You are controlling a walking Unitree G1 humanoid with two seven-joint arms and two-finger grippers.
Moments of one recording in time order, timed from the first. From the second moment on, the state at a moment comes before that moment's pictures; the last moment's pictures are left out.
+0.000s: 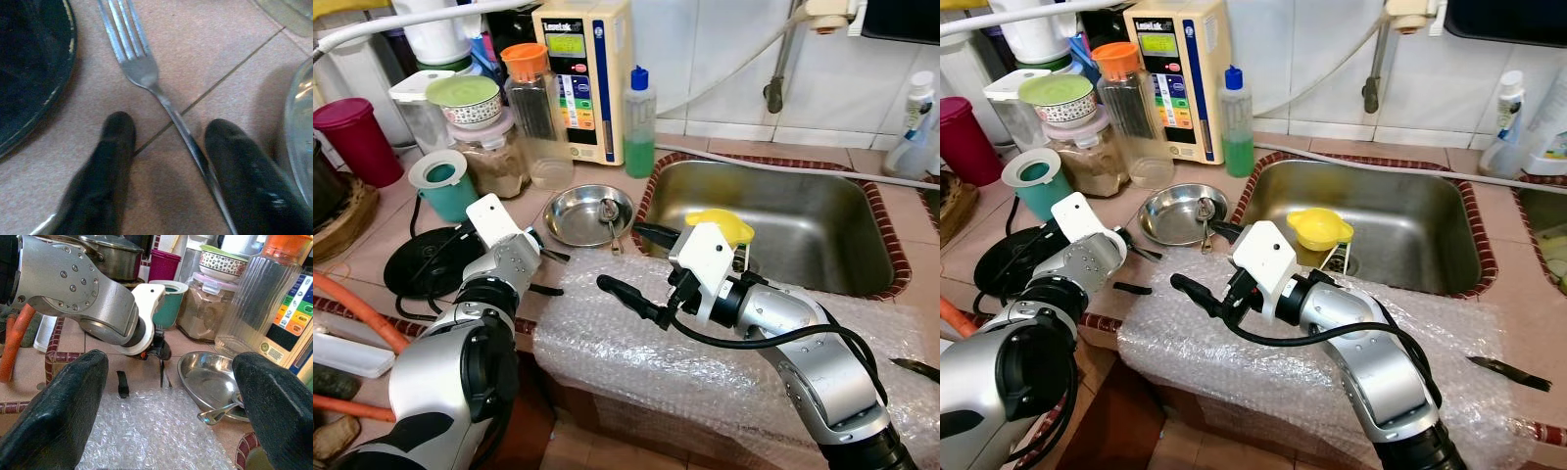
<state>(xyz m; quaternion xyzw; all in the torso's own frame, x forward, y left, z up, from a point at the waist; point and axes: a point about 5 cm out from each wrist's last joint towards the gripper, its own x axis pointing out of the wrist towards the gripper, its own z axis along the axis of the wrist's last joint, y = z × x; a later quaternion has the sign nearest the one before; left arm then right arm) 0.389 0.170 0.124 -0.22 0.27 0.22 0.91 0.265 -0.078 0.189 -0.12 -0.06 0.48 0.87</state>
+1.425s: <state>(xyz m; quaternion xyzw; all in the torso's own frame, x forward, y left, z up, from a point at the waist) 0.378 0.197 0.112 -0.14 0.28 0.27 0.91 0.262 -0.083 0.182 -0.14 -0.03 0.51 0.85</state>
